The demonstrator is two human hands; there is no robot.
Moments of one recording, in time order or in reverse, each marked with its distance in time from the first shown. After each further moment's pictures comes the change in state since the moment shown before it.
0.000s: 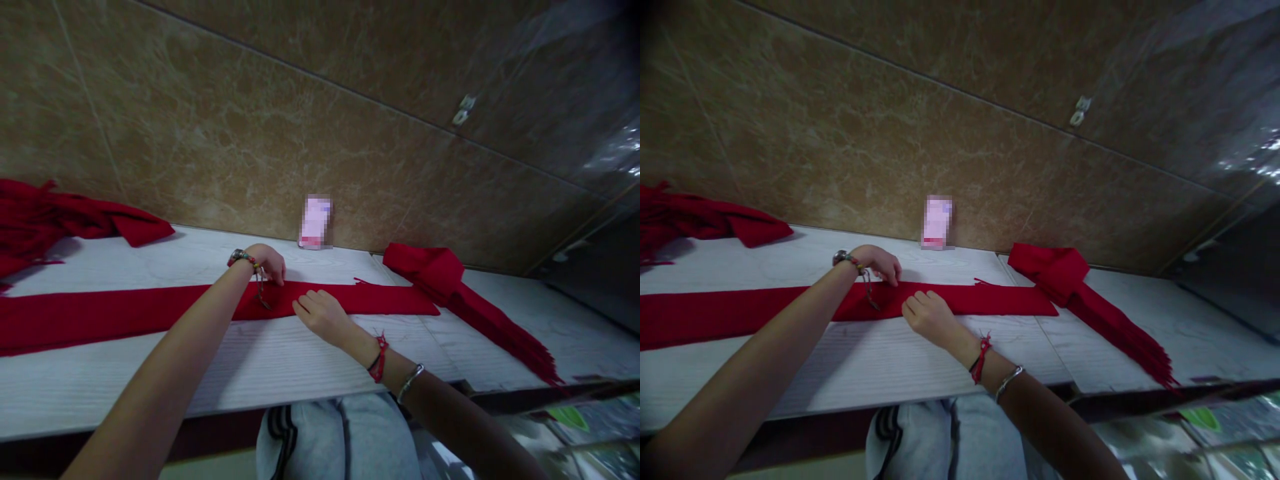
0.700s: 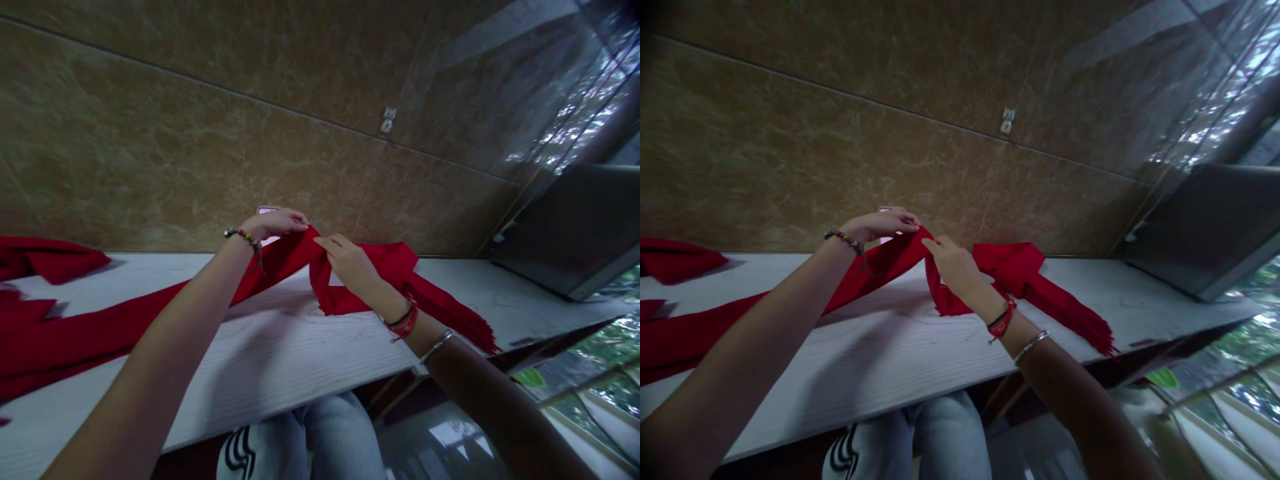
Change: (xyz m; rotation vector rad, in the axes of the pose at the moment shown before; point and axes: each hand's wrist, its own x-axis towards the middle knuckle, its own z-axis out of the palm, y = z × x) left_hand 0.032 0.155 -0.053 -0.268 0.277 0.249; right_hand -0.054 0.123 -0.077 0.110 0.149 0.554
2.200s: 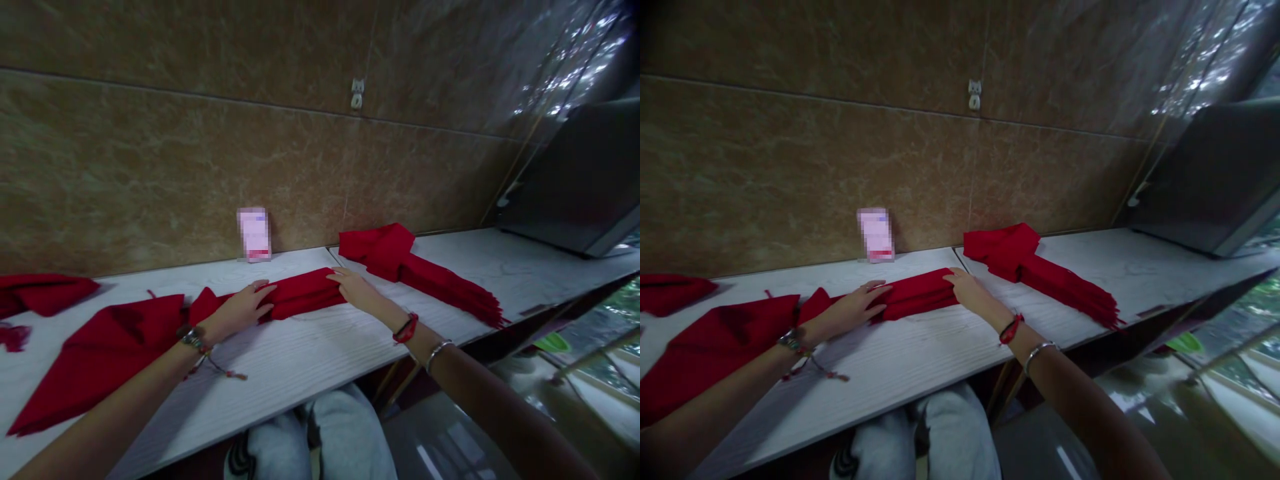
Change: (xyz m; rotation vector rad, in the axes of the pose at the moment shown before) left_hand -0.097 -0.088 0.090 0.821 -0.031 0.019; right_hand -0.082 0.069 0.095 0.330 -0.126 0.049
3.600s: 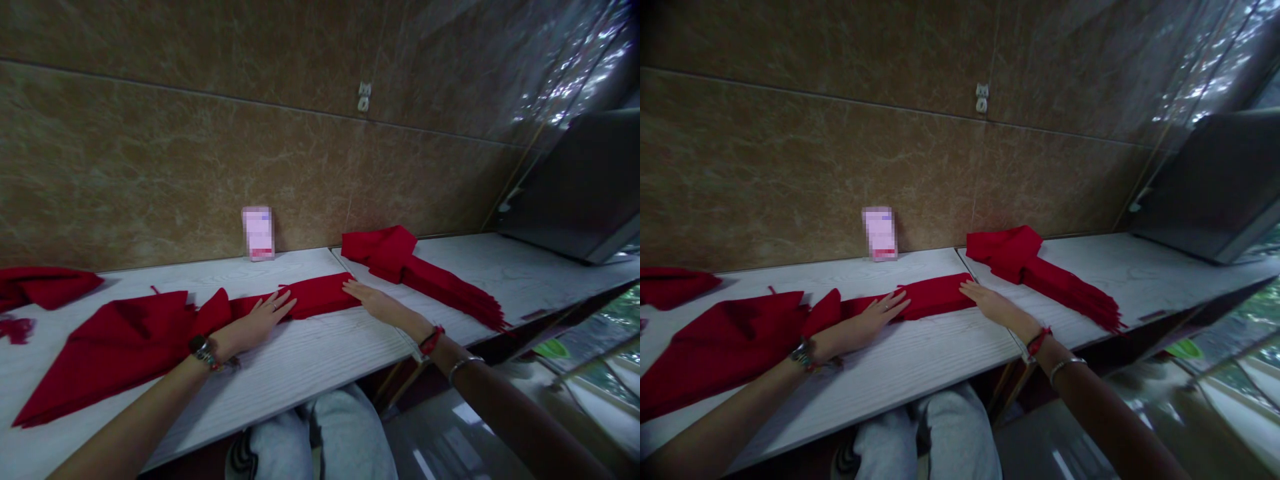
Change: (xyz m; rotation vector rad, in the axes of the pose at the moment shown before) left_hand -0.010 0.019 0.014 -0.048 -0.115 0.195; right_hand -0.046 0.035 -0.001 -0.013 -0.104 -0.147
